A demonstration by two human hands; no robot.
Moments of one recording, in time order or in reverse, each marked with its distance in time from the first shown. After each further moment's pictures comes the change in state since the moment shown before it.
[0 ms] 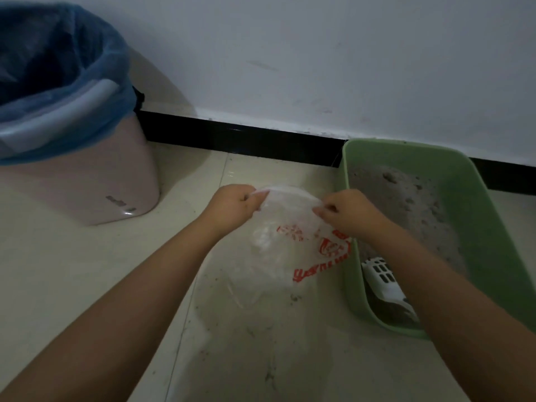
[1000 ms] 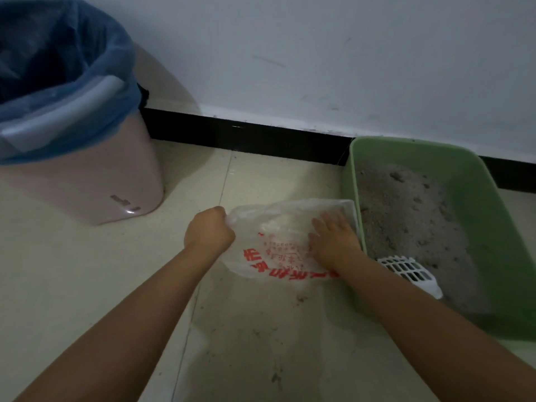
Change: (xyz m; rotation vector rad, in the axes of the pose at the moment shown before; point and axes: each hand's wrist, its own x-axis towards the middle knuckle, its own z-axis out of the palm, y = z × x) left_hand -0.008 -0.050 0.013 0.303 0.092 -0.383; right_hand 0.024 0.020 0.086 -0.685 -0.250 0.020
